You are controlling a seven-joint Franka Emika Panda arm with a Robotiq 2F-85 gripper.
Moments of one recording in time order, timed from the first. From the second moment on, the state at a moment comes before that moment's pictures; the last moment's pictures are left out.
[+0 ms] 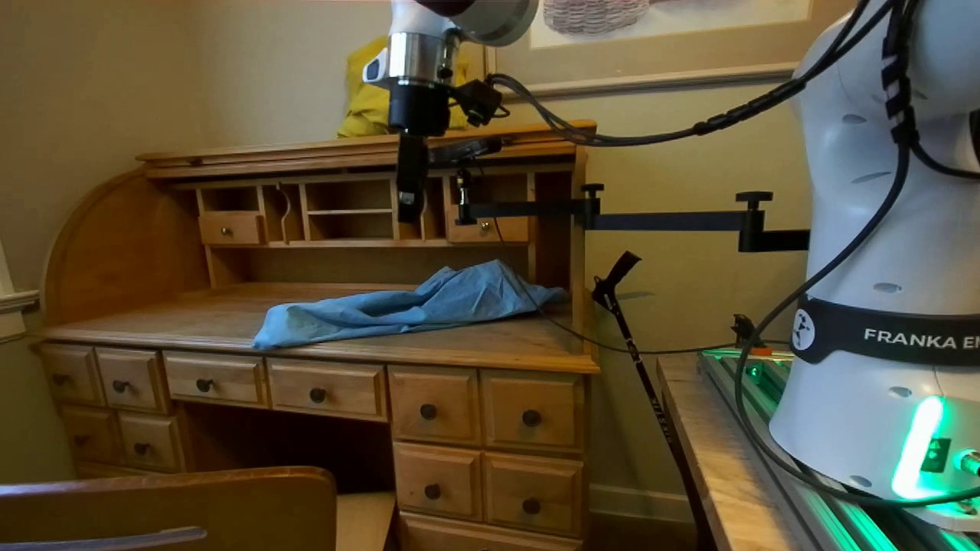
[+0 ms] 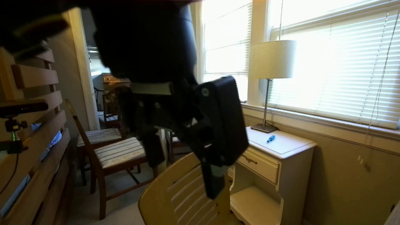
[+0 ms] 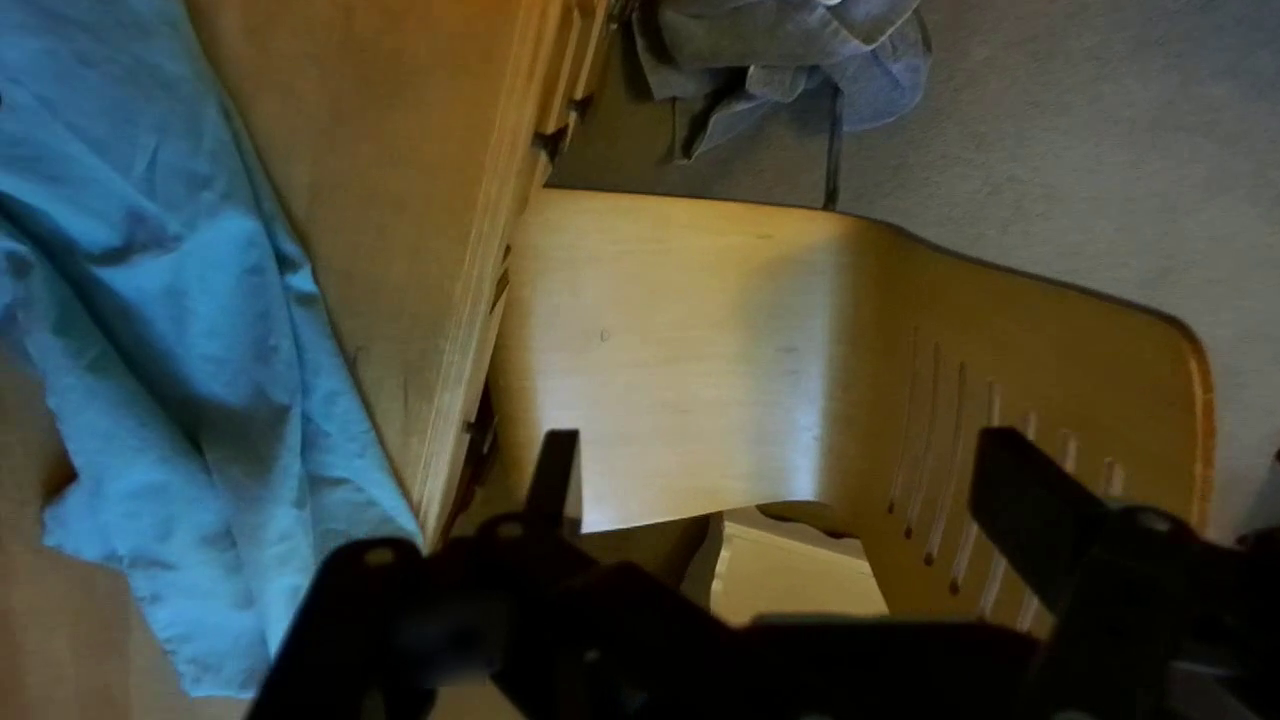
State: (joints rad) arm 0.00 -0.18 -0.24 -2.47 -0.03 2.48 -0.56
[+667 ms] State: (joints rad) arm -0.03 0.04 -0.18 -2.31 0.23 2.61 -0.50
